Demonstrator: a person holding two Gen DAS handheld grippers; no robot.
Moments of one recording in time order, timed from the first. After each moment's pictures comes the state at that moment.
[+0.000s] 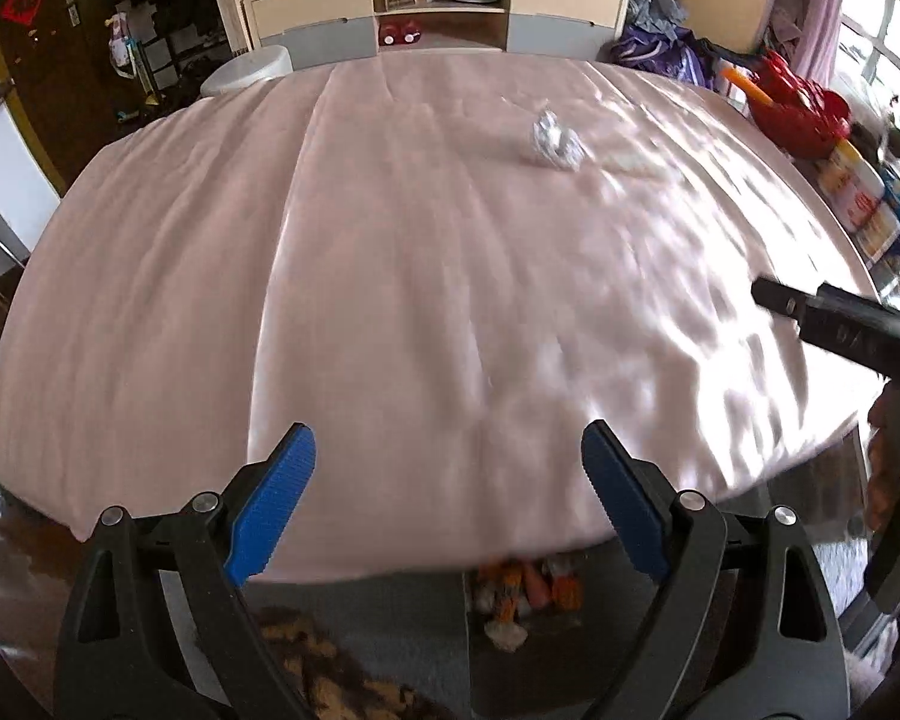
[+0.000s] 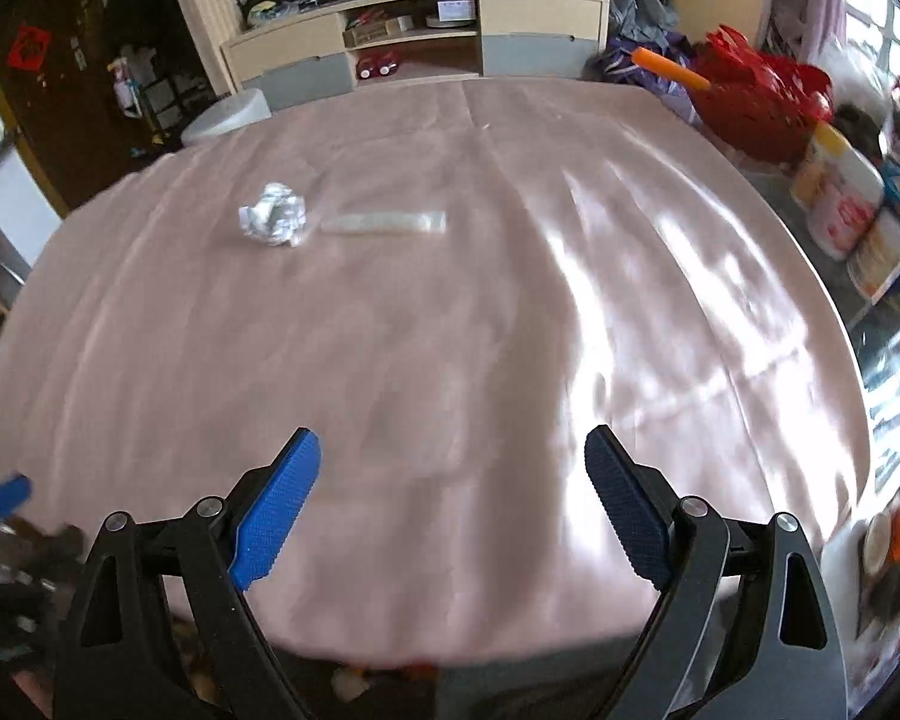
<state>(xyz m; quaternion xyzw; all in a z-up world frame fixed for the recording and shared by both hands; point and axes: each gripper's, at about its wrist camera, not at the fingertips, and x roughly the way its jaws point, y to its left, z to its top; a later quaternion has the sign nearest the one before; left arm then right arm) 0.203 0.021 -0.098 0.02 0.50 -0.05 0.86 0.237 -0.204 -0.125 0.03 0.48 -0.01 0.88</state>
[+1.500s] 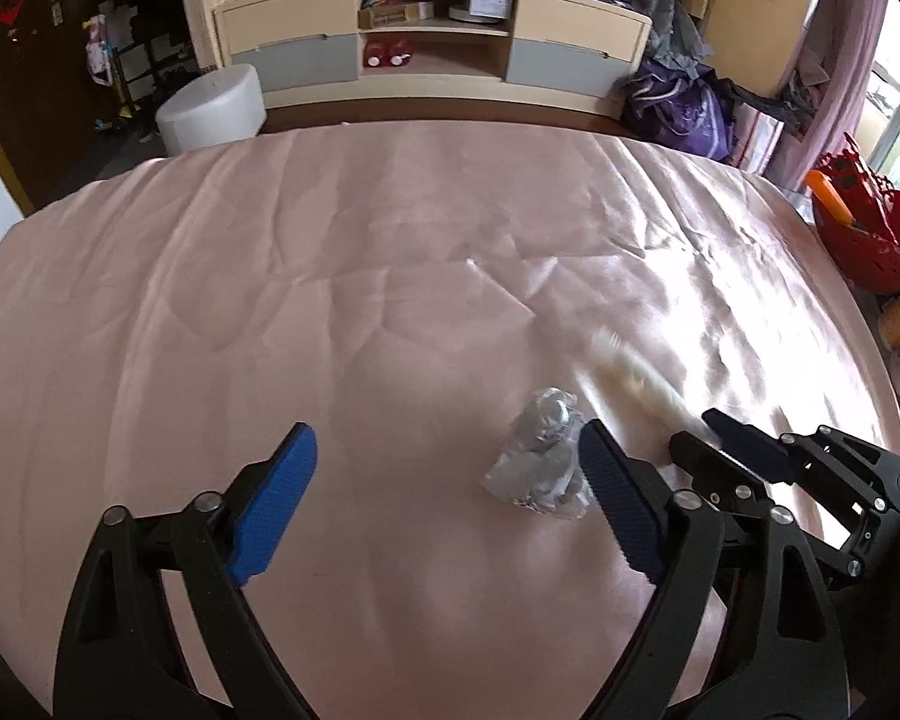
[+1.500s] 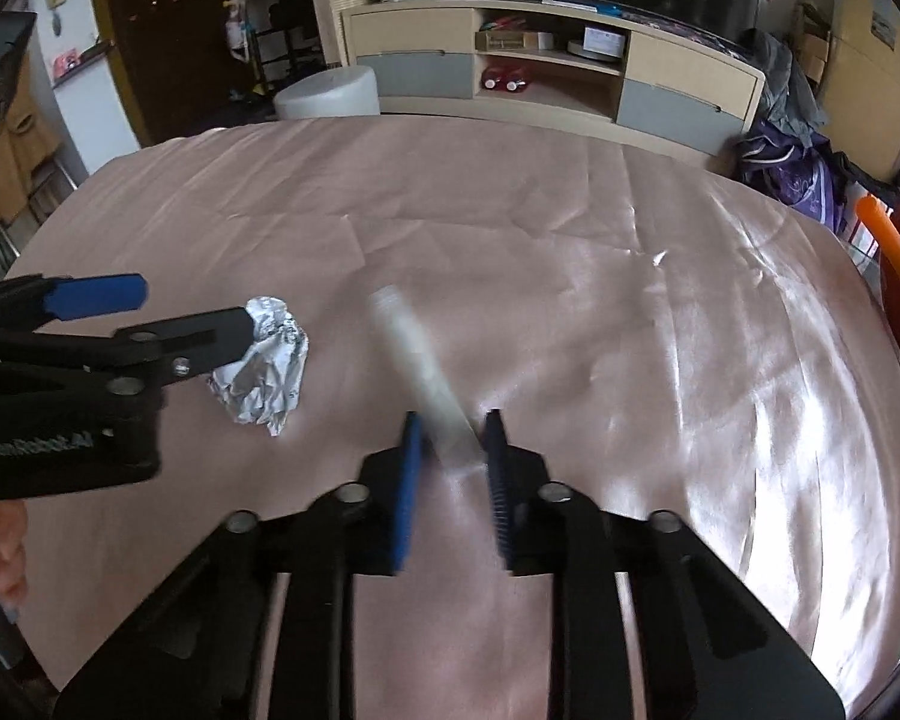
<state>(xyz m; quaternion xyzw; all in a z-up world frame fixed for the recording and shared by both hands) 0.409 -0.044 -0.119 -0.01 0.49 -0.06 0.87 0.376 -0.172 -0.141 -0.05 0.46 0.13 0.88</state>
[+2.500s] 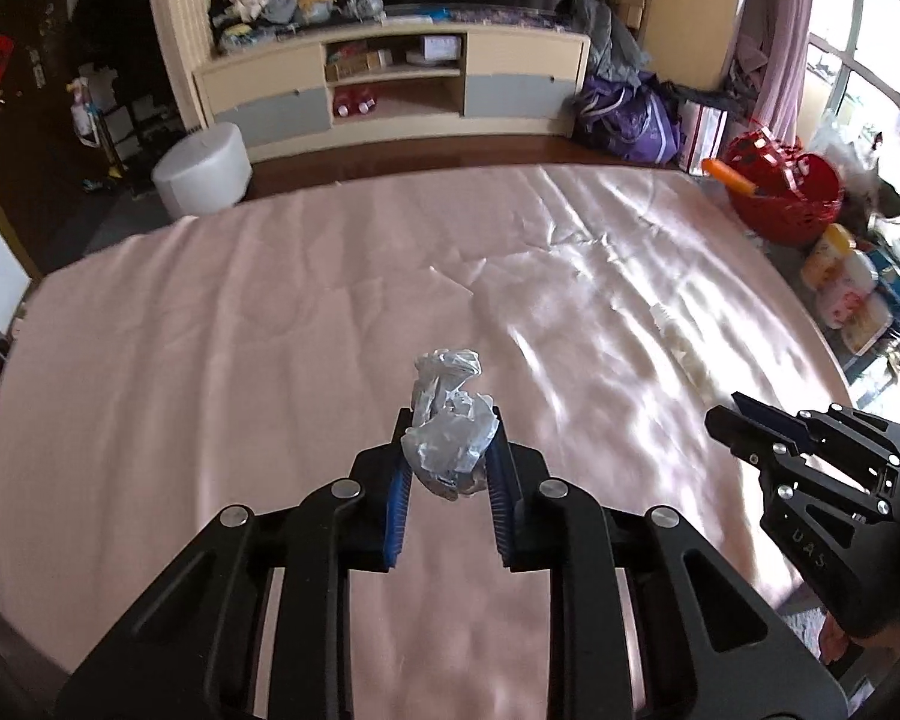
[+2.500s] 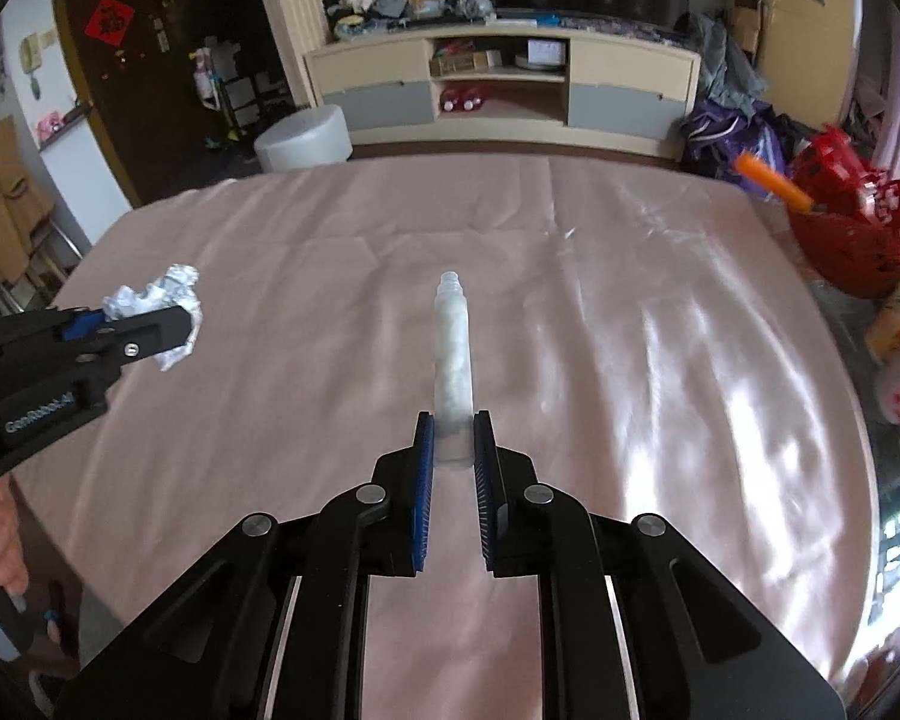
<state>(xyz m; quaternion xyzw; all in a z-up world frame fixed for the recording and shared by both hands) 0.297 -0.037 -0.034 0.04 0.44 -0.09 0.89 0.267 -0.192 -0.066 0.01 0.43 0.09 0.90</state>
